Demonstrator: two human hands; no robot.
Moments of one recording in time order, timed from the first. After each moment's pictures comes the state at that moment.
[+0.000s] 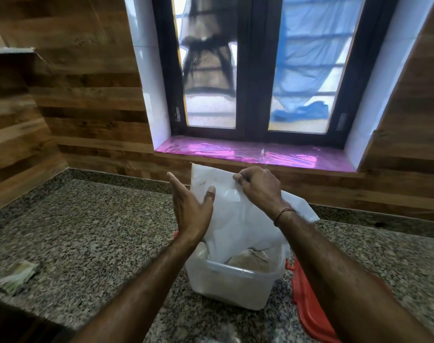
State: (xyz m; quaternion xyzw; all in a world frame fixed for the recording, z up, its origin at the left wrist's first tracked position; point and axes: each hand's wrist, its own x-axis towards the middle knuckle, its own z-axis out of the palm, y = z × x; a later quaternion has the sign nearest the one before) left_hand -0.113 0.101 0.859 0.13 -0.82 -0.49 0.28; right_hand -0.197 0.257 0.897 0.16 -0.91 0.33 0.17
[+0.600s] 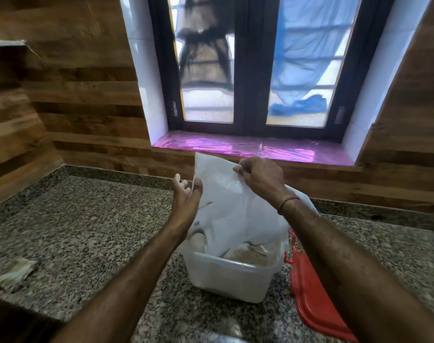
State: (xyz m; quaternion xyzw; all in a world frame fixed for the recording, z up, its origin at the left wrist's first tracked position) left_hand -0.119 0.073 0.857 0.09 -0.73 -0.66 0.14; right_hand -0.199 0.267 0.912 0.19 -0.93 0.26 0.19
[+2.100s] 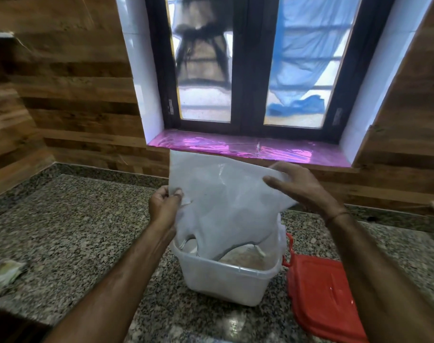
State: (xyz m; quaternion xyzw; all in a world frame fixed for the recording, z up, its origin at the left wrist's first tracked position) left_hand -0.144 0.045 0.829 0.21 -0.59 -0.75 0.22; right_hand -0.199 0.359 0.902 0.18 -0.90 0.39 0.05
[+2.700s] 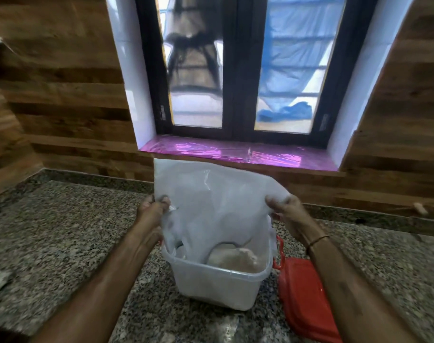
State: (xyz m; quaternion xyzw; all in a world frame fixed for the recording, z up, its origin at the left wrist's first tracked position) left_hand -0.150 0.032 0.826 0.23 -0.56 -0.78 0.15; right_hand -0.198 0.374 0.823 0.07 -0.67 0.74 -0.06
